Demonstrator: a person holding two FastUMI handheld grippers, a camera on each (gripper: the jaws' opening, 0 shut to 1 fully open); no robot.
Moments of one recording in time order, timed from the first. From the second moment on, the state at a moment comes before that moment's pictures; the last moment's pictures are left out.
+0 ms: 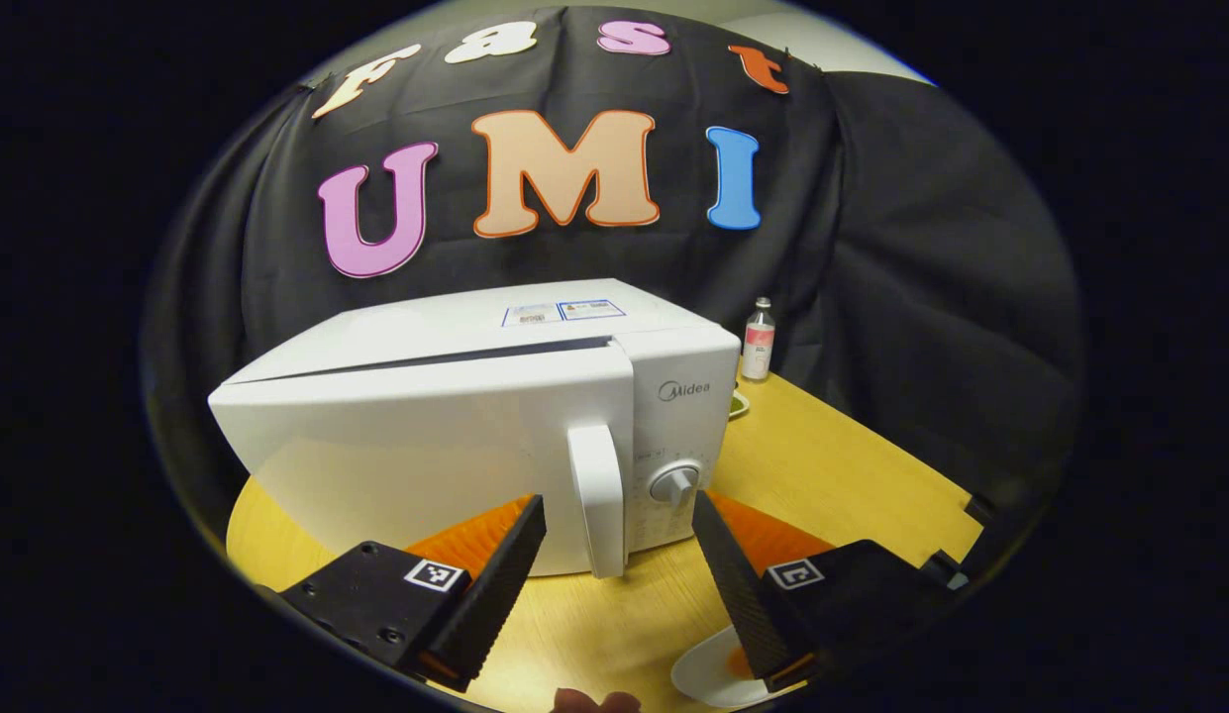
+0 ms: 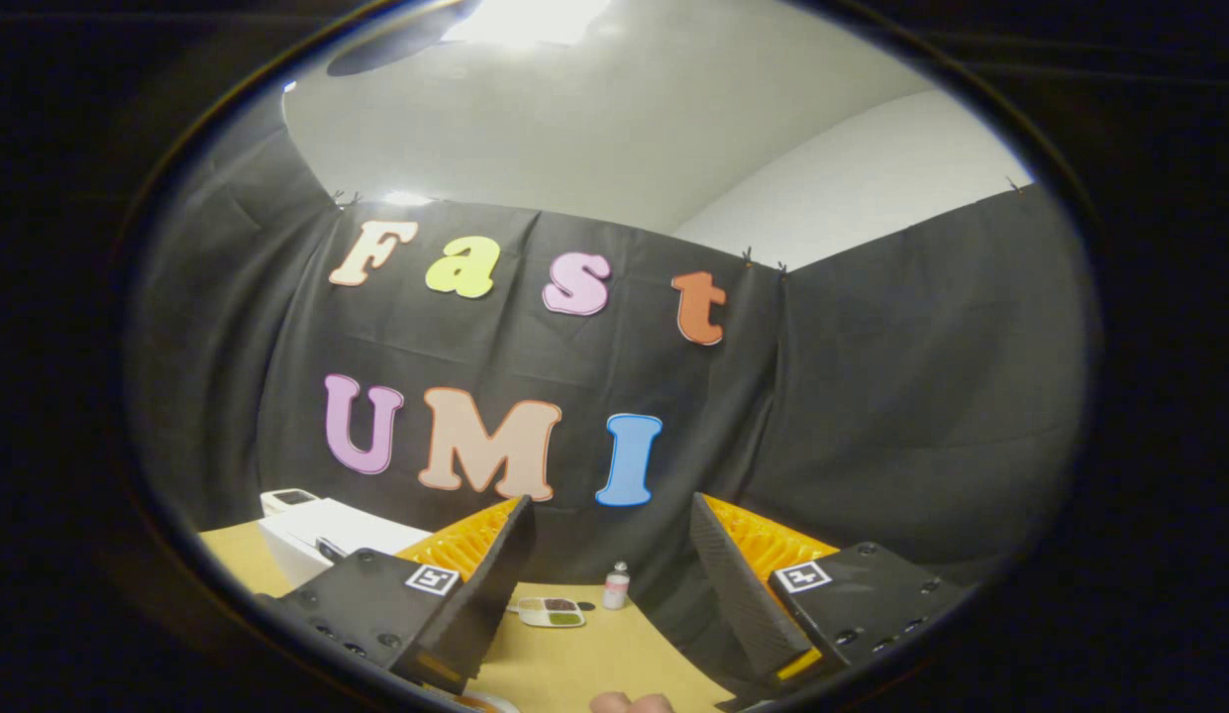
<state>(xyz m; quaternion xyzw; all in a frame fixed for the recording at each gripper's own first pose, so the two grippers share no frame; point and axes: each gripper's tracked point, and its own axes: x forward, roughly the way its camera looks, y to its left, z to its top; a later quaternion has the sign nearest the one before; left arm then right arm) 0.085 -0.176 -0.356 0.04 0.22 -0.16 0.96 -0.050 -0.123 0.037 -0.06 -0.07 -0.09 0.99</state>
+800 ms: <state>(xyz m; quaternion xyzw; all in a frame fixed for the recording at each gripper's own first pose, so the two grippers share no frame) 0.097 -0.168 -0.367 0.04 0.23 -0.14 0.96 -0.053 -0.139 0.038 -0.06 -0.07 -0.09 0.99</state>
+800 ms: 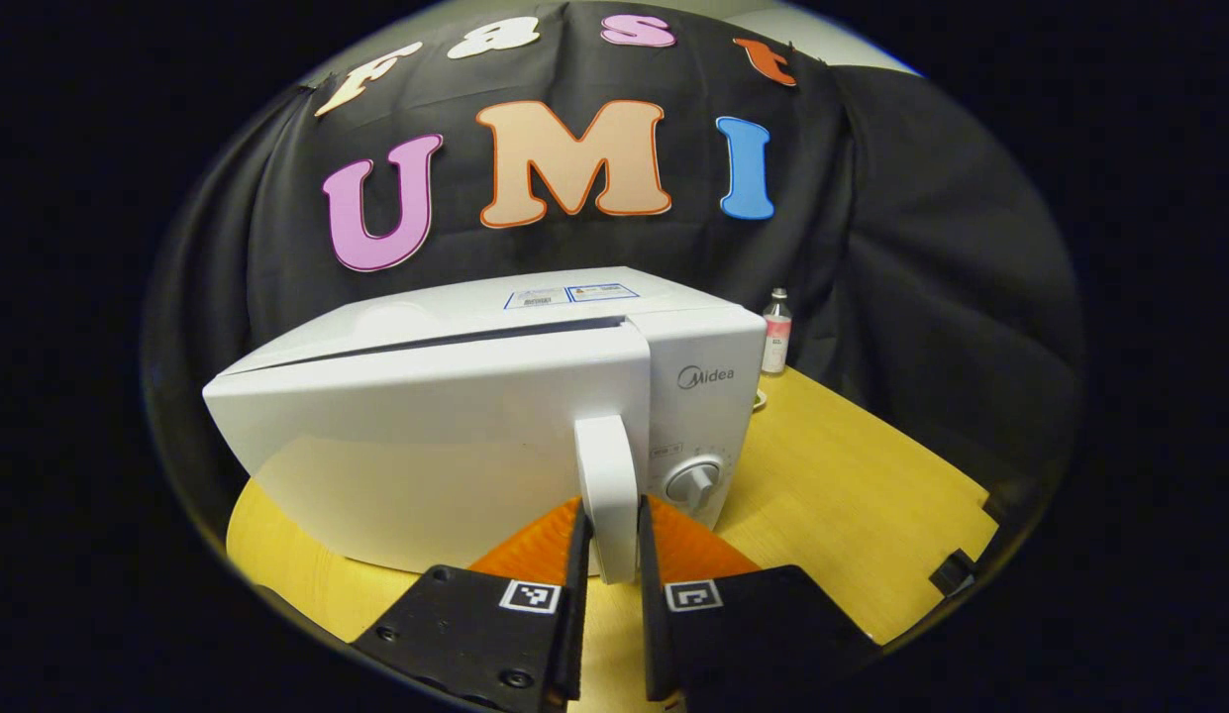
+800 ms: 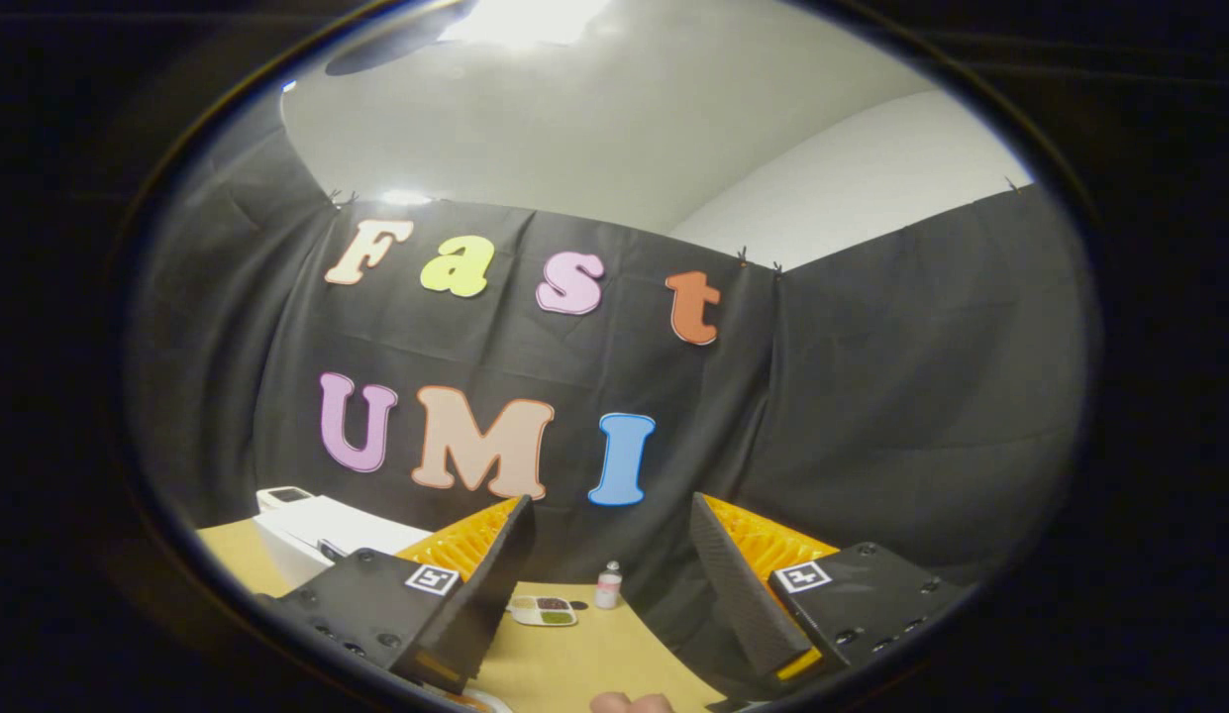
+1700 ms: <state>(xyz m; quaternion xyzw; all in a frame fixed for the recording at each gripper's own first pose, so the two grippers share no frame) 0.033 -0.150 -0.362 0.03 0.22 -0.18 0.96 -0.044 -0.110 0.002 -0.03 -0.05 -0.04 1.00</state>
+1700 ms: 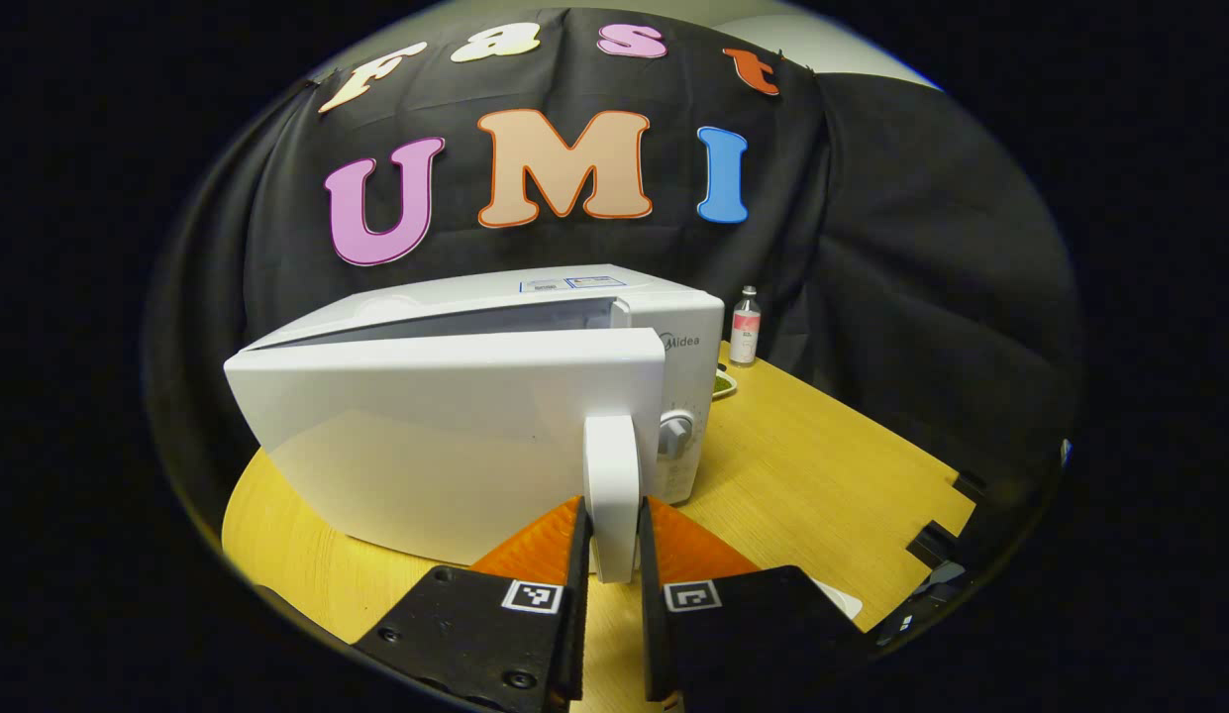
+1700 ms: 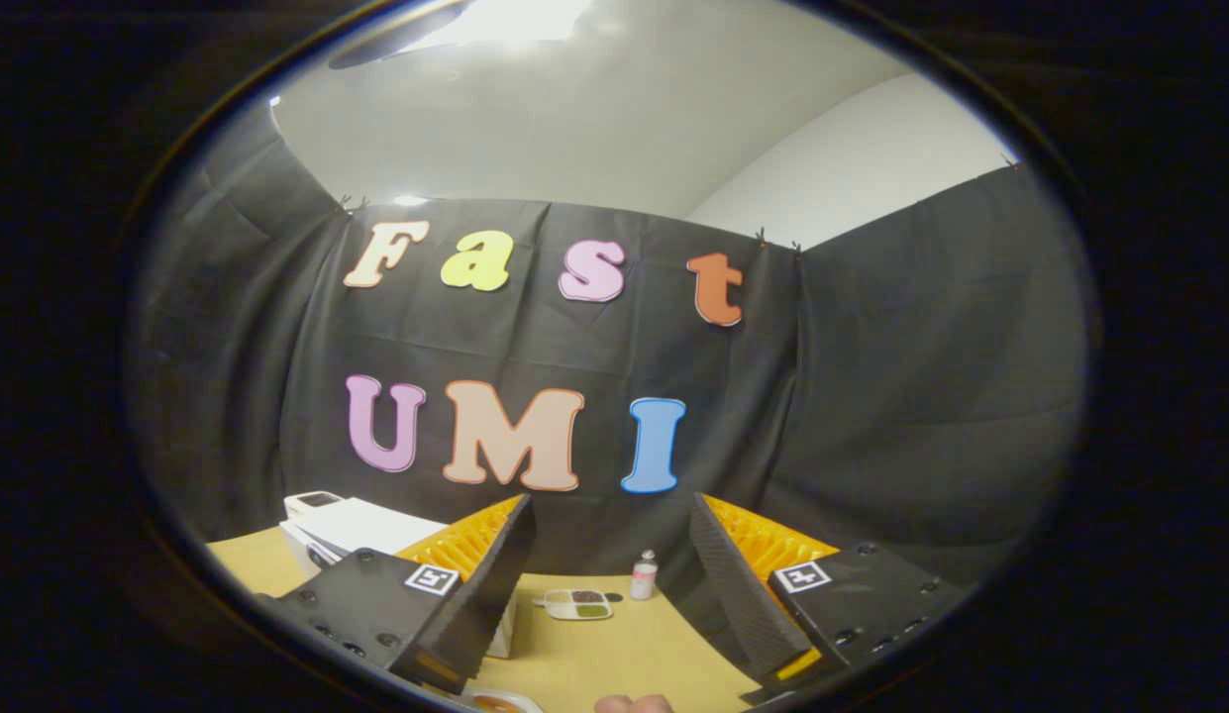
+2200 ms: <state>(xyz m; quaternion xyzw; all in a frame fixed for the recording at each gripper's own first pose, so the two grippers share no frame) -0.032 -0.112 -0.357 0.04 0.23 -0.19 0.96 -0.037 -0.079 -0.078 -0.05 -0.01 0.00 1.00</state>
